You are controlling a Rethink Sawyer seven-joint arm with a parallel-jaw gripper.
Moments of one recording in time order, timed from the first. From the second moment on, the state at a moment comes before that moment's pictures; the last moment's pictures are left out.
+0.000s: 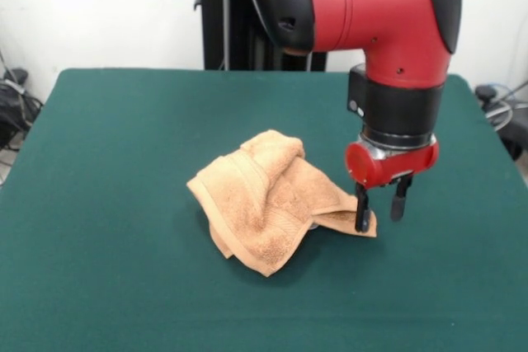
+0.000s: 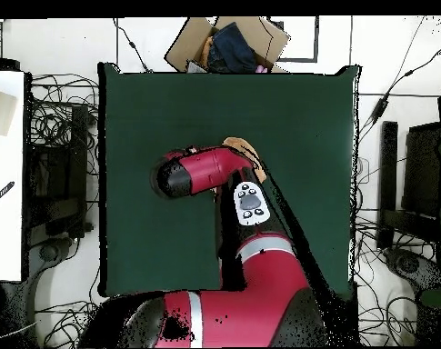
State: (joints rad) arm -0.19 -0.46 0.23 1.49 -0.44 0.35 1.48
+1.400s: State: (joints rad) arm -0.20 -0.49 0.23 1.50 -0.45 0.35 1.48
